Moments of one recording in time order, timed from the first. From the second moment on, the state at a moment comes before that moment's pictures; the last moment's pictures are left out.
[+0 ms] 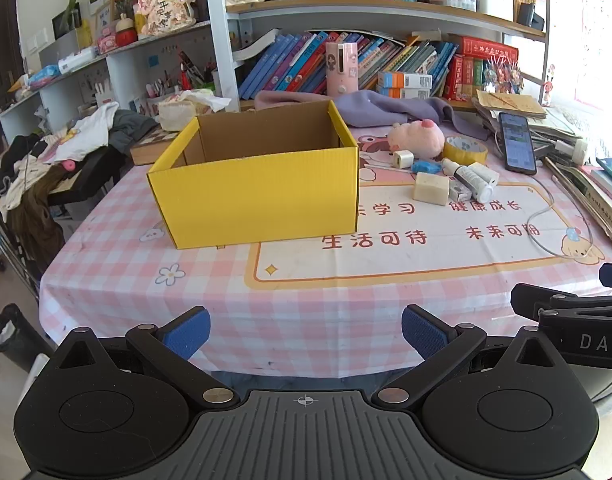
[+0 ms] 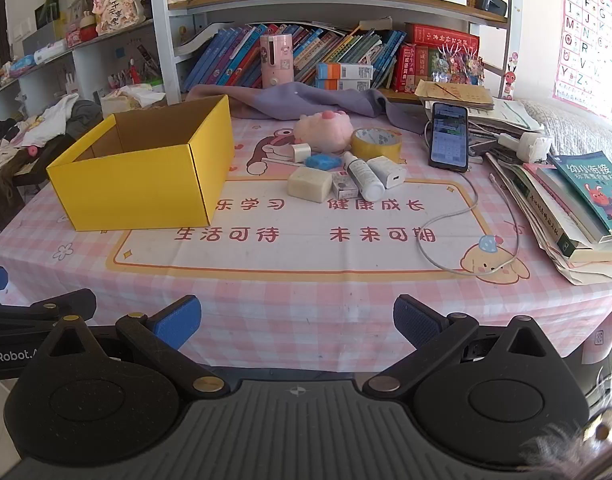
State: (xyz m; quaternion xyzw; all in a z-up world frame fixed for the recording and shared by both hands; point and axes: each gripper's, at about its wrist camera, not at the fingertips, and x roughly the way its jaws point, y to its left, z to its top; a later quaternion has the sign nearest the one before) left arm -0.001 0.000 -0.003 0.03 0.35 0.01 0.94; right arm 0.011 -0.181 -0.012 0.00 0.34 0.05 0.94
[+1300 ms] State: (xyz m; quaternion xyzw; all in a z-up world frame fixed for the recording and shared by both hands) left arm -0.003 0.001 -0.008 0.02 0.37 0.01 0.93; right arm 0.011 -0.184 -0.011 0.00 0.34 0.06 0.94
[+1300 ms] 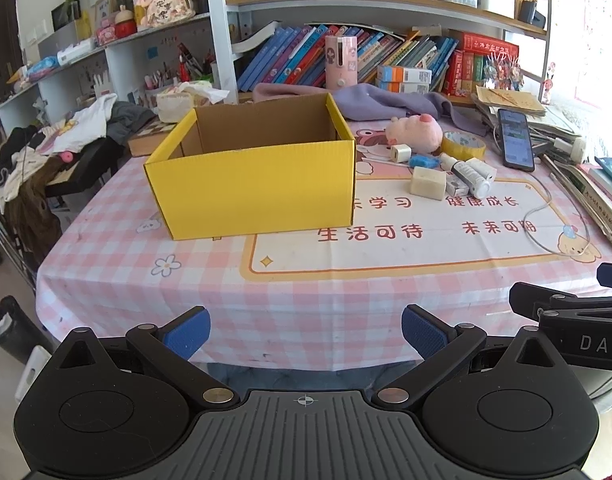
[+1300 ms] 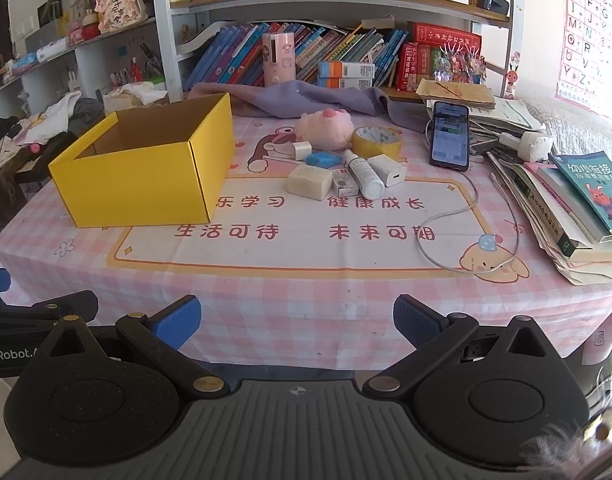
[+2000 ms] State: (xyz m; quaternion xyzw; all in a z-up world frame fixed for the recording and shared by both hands) left arm 0.004 0.006 -0.008 0.02 0.36 0.01 0.93; right arm 0.024 -0.177 -0.017 0.00 0.35 0.06 0.94
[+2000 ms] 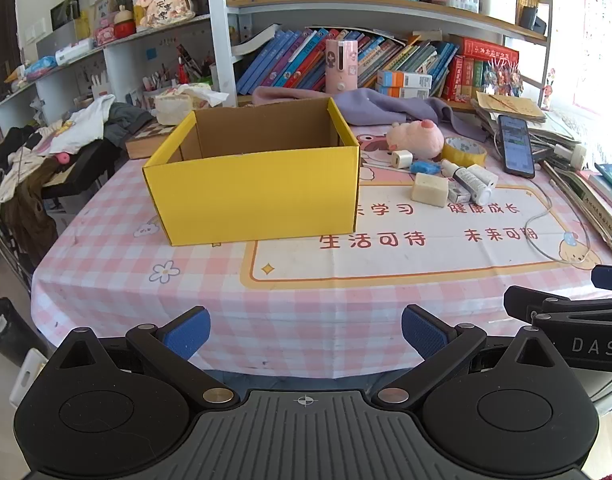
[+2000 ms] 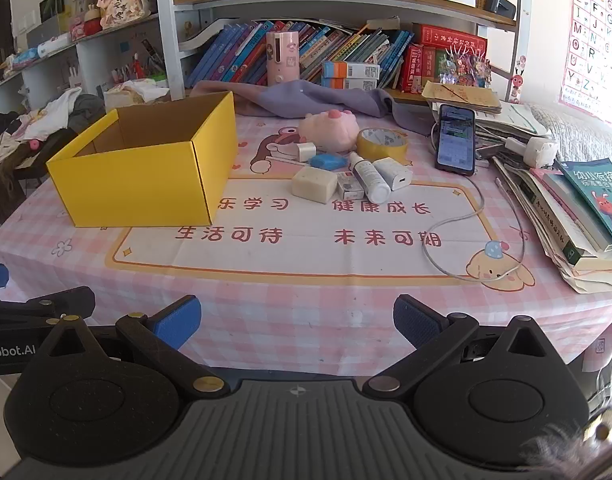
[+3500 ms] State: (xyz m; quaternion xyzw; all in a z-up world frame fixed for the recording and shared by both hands) left arm 0.005 0.024 -0.007 0.01 0.35 0.00 0.94; right arm 0.023 -0.159 -0.007 -0.02 0.33 0.06 0.94
